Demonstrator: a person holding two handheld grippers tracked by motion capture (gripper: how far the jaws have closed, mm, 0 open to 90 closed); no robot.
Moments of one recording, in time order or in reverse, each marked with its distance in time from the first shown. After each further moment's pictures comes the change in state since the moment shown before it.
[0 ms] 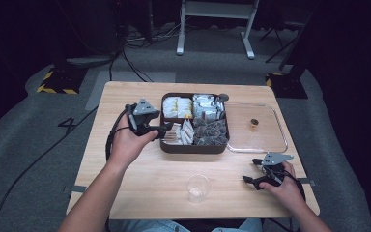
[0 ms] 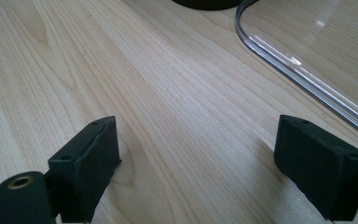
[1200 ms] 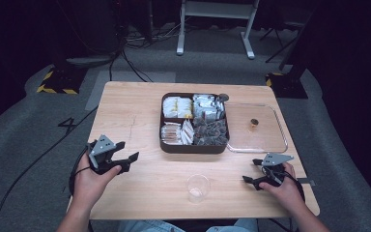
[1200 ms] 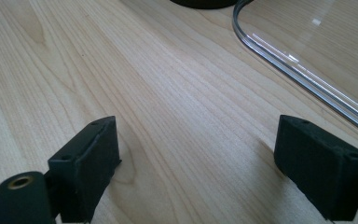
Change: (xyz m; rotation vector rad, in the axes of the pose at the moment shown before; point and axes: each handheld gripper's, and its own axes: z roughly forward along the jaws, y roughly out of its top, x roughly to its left) left arm 0.015 -0.113 -0.075 0.011 0.073 -0.090; right arm 0.002 -0.001 -0.001 0.000 -0.013 0.013
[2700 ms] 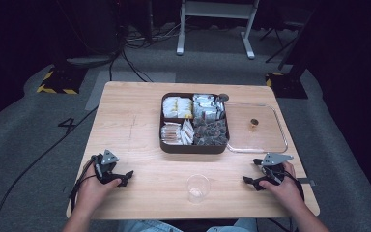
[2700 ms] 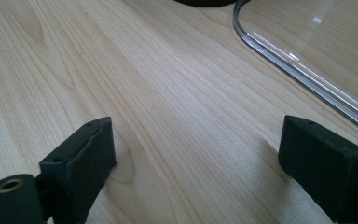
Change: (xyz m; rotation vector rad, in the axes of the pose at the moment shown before) left arm 0.035 -0.084 0.046 0.261 0.095 0.016; right arm -0.001 0.000 0.001 0.008 0.001 -0.002
